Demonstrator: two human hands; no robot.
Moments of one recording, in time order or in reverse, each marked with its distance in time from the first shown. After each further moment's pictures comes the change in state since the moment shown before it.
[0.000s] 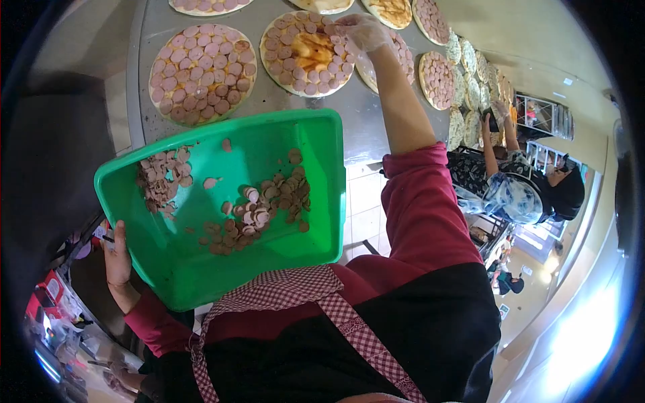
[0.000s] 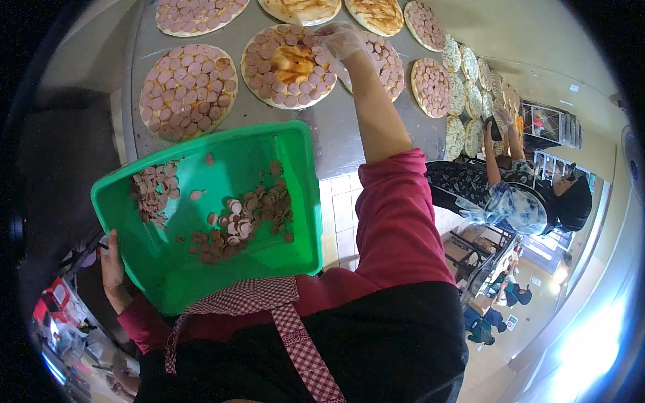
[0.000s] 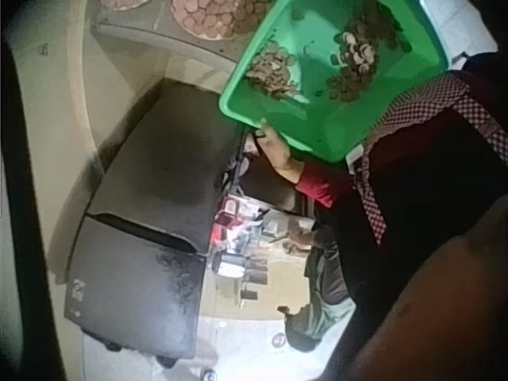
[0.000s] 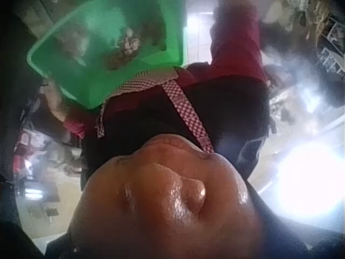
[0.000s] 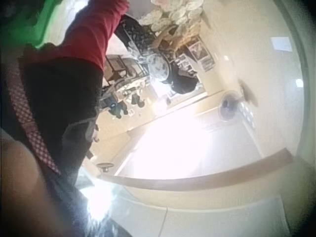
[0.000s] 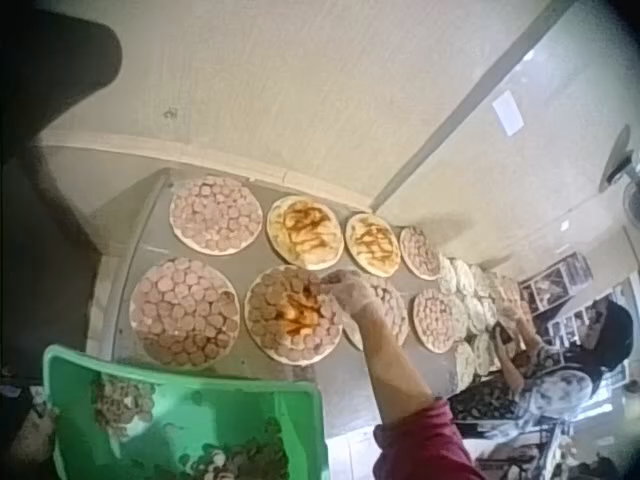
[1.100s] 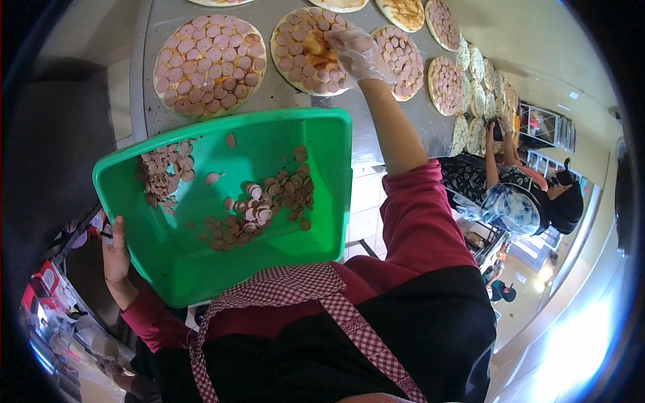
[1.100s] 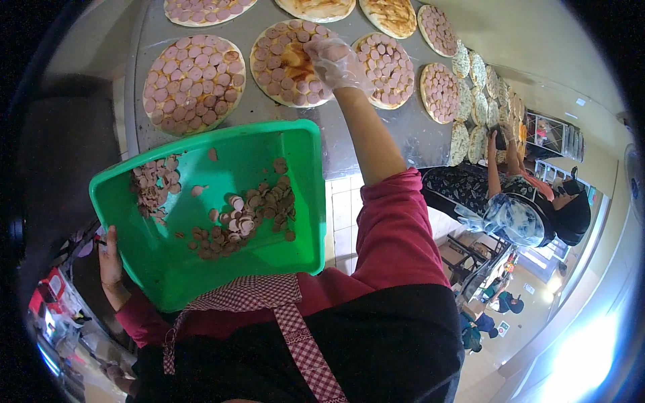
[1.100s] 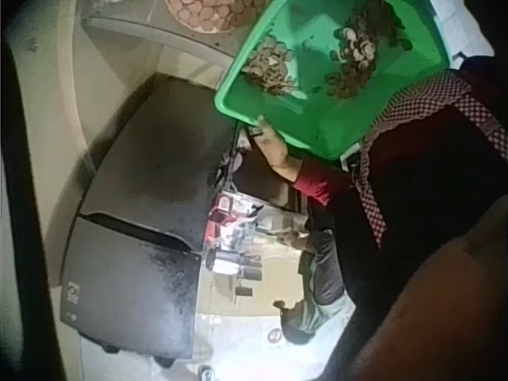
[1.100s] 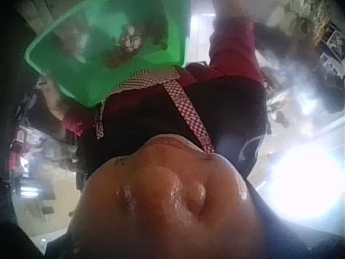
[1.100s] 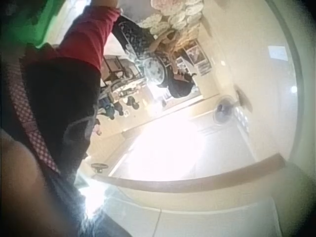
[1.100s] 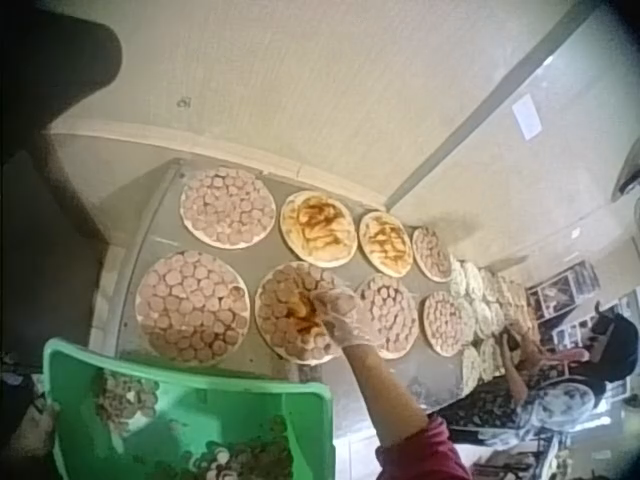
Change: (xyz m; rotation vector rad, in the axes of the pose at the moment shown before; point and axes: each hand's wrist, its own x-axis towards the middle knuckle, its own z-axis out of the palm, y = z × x) left_hand -0.002 0.000 0.002 -0.162 -0.028 -0.060; right_hand -0.020 0.026 0.065 -0.259 0.160 -0.358
